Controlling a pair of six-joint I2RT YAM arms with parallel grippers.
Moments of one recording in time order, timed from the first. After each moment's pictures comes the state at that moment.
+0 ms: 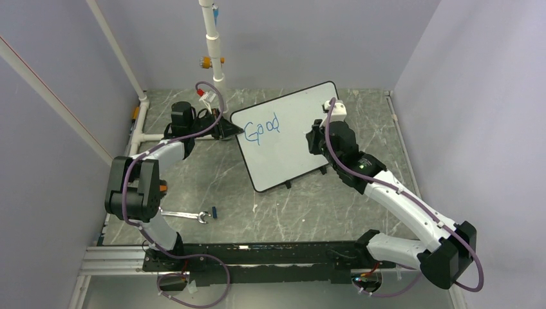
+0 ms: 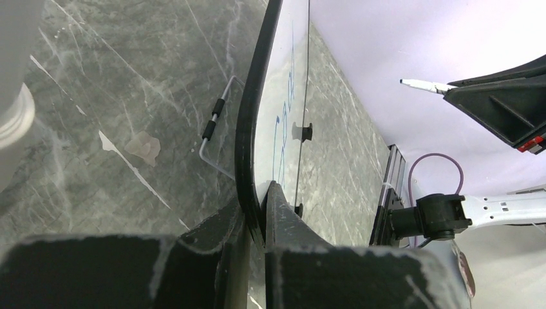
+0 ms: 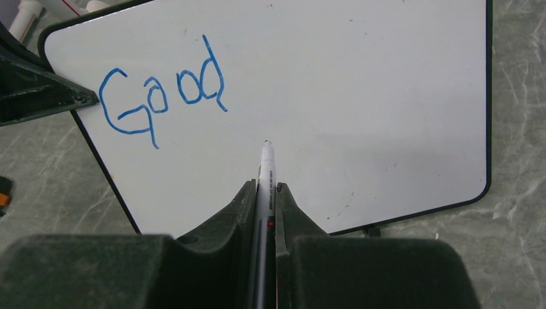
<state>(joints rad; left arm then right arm) -0.12 1.67 0.97 0.42 0.96 -0.53 0.65 1.11 0.99 -0.25 0.33 0.34</state>
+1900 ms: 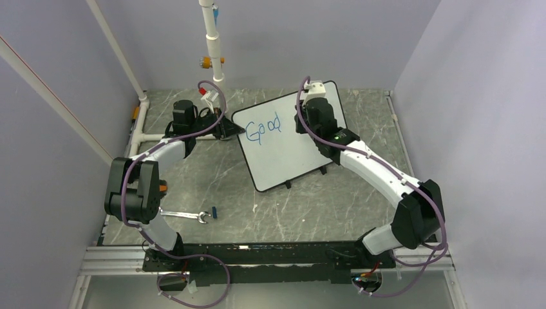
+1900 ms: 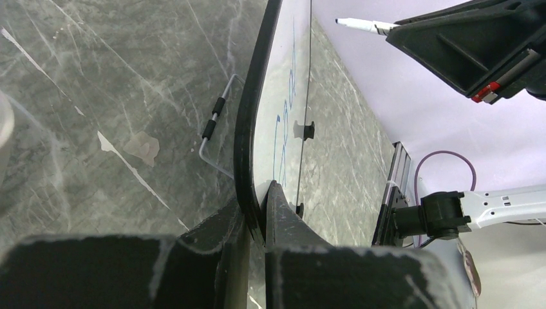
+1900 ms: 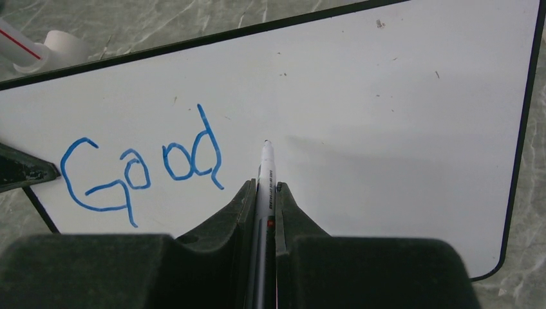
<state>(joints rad) -0.14 1.66 1.00 0.35 0.94 -0.48 0.58 1.44 1.19 -0.13 0.28 0.23</state>
